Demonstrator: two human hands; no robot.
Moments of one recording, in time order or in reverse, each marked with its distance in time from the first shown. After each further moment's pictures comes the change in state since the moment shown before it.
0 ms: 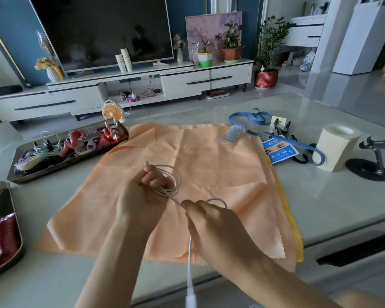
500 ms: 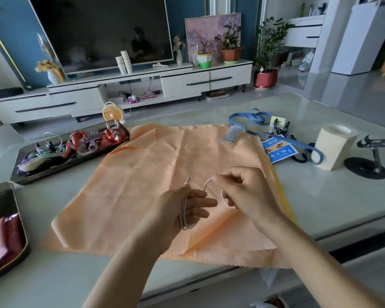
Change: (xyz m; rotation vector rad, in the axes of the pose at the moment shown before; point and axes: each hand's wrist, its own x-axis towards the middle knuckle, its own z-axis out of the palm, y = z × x) left_hand -0.015 -0.026 -0.003 0.784 -0.011 -0.188; right_hand 0.023 0.050 -0.015 0.855 0.080 0.641
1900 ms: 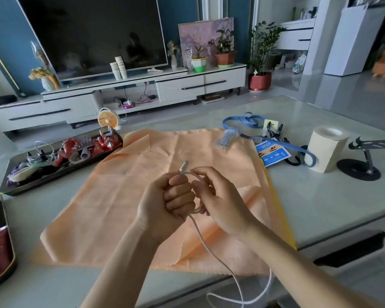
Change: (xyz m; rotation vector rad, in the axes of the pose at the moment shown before) left_hand 0.017 0.016 0.005 -0.498 -0.383 -0.011; right_hand 0.002 0.001 0.016 -0.008 -0.171 -0.184
